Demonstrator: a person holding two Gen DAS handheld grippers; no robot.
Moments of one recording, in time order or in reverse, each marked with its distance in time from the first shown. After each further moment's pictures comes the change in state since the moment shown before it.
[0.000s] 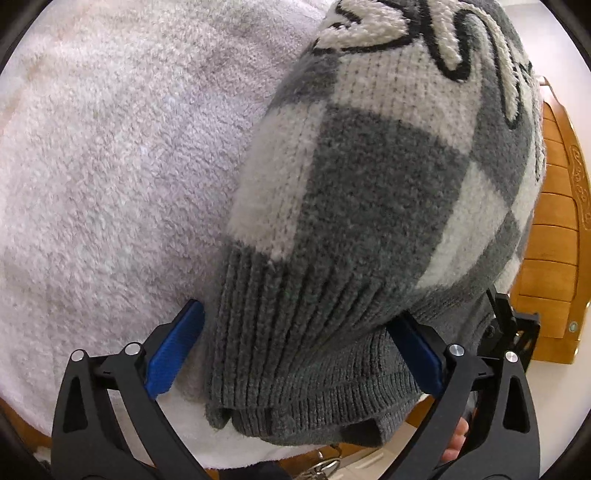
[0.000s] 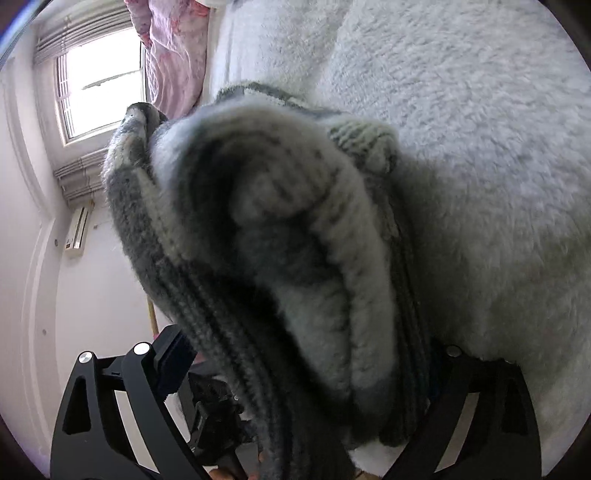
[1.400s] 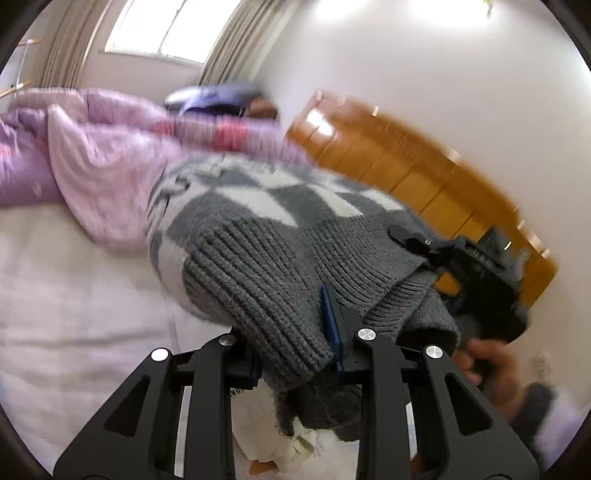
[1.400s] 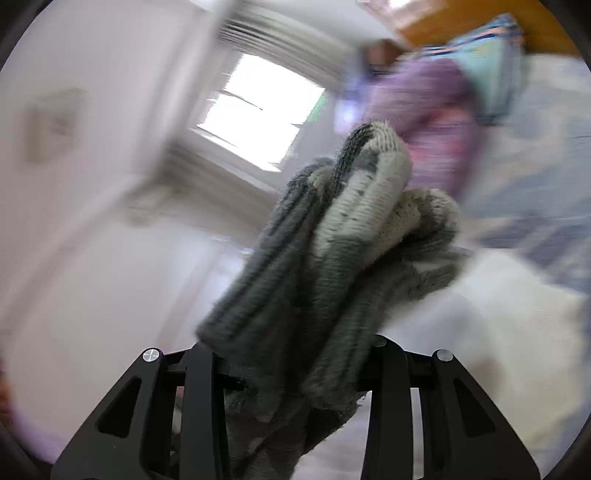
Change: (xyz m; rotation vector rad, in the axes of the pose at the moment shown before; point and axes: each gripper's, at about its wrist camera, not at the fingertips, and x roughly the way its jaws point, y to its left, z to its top) left arm -0.044 -0.464 0.015 0.701 -0.532 -0.273; right arm -0.265 0.274 0.237 -0.624 -0.354 0.089
